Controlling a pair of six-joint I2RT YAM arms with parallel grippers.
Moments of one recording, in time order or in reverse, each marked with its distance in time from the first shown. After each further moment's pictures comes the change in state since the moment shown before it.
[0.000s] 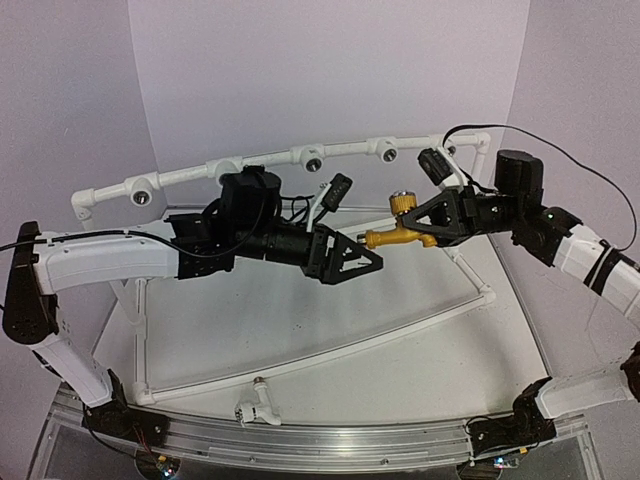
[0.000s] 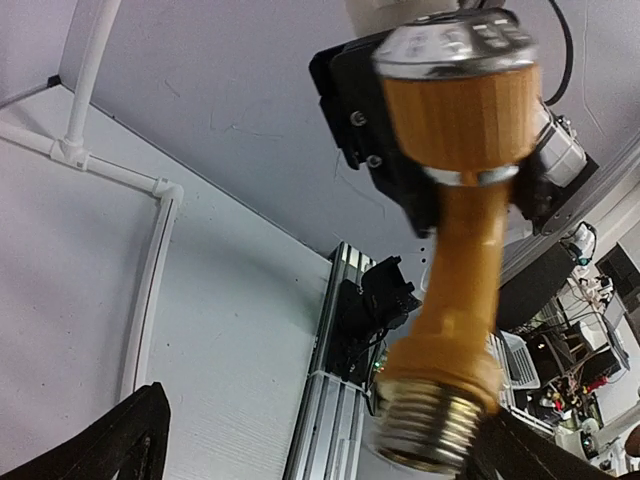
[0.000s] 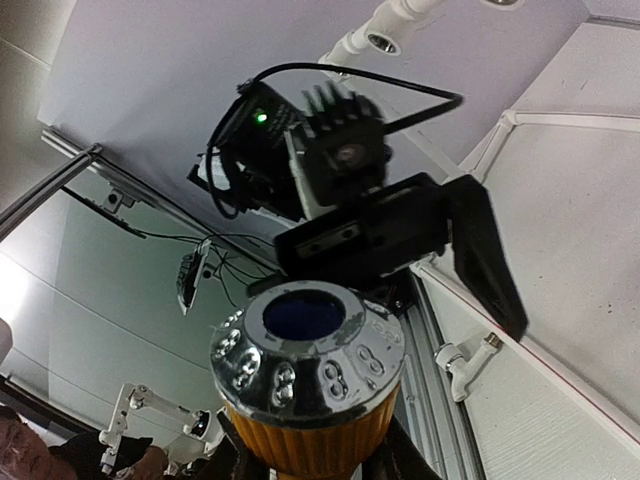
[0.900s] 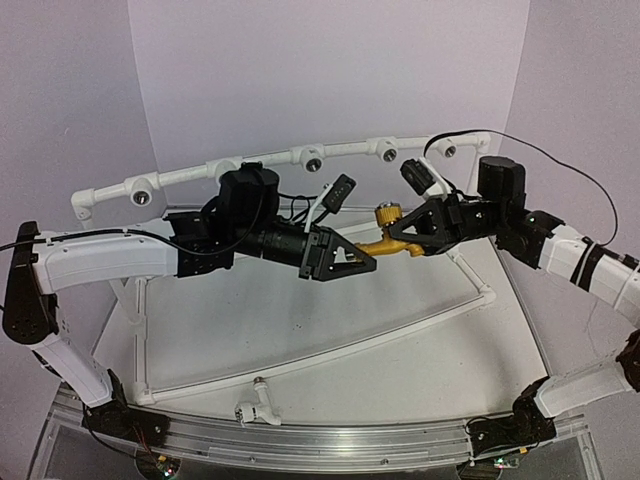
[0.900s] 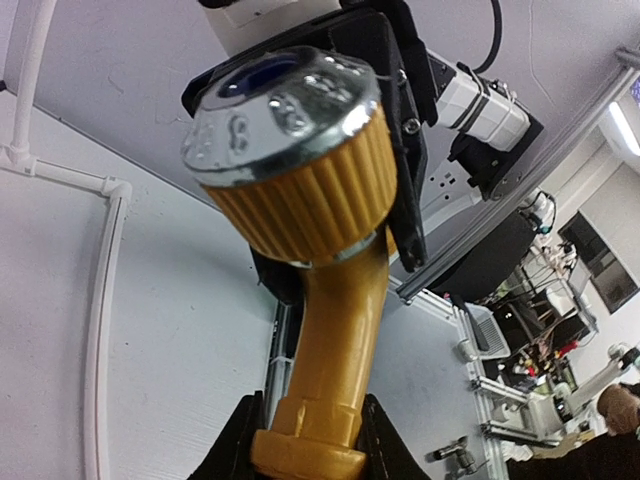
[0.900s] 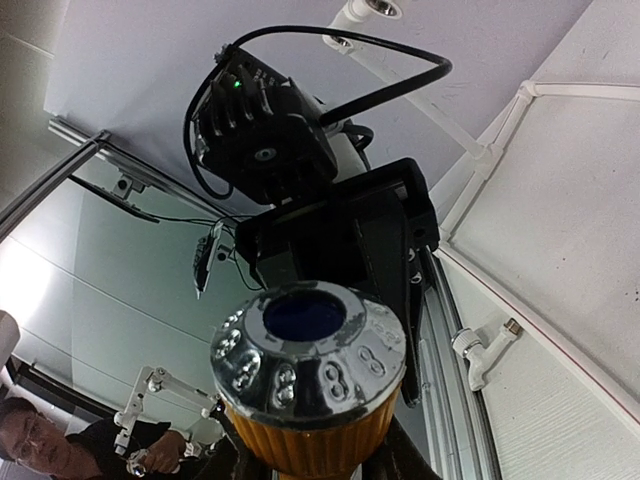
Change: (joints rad) left arm 0.006 0.006 0.007 0.010 0.151 0.007; right arm 0.052 0.066 -0.027 0.084 -0.042 0.051
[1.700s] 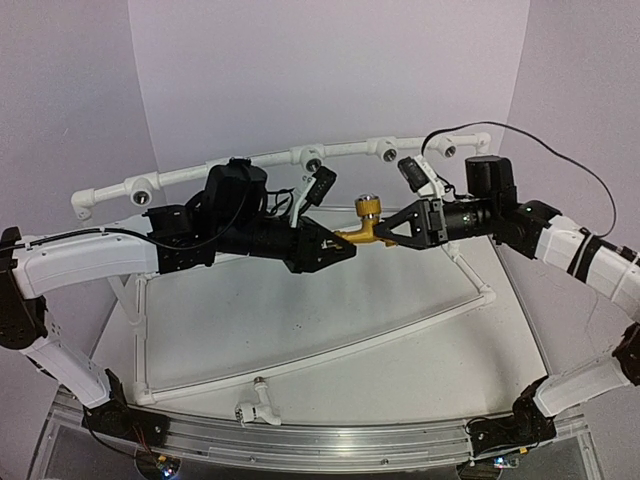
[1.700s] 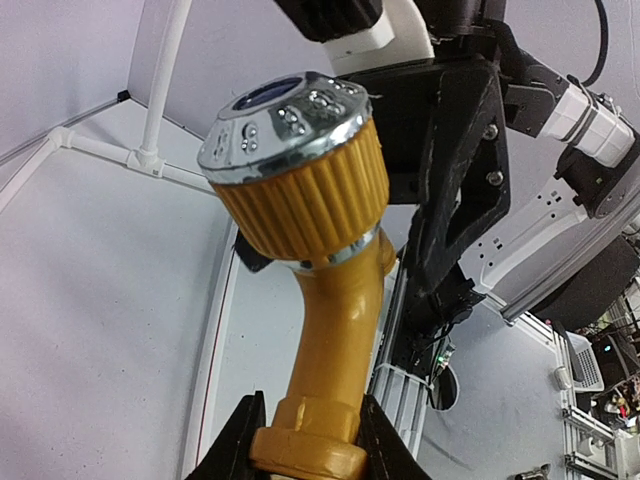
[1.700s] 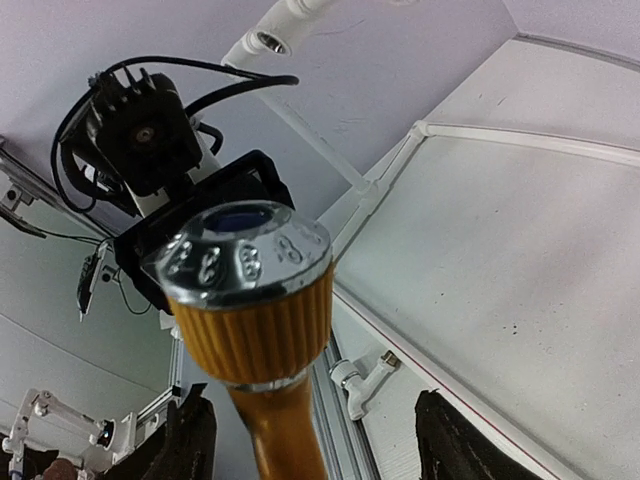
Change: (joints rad) left arm 0.005 -0.080 -0.005 -0.166 -0.304 0.120; right arm 0.020 0.038 0.081 -0.233 0.284 -0.352
